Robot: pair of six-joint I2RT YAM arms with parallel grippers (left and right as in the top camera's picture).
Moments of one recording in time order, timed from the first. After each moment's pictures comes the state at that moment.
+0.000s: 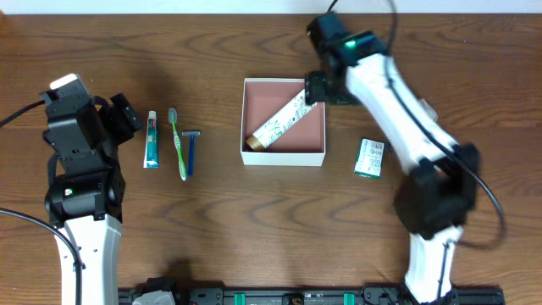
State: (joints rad) left arm 0.19 1.08 1.01 -0.50 -0.23 -0.22; right arm 0.40 2.04 1.97 -1.22 0.09 0.42
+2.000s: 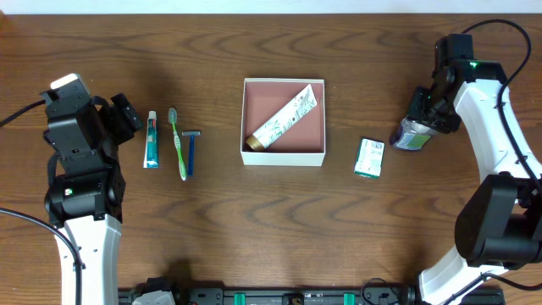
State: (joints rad) left arm 0.19 1.08 1.01 -0.50 -0.23 -0.22; right arm -0.06 1.84 1.51 -1.05 0.07 0.35
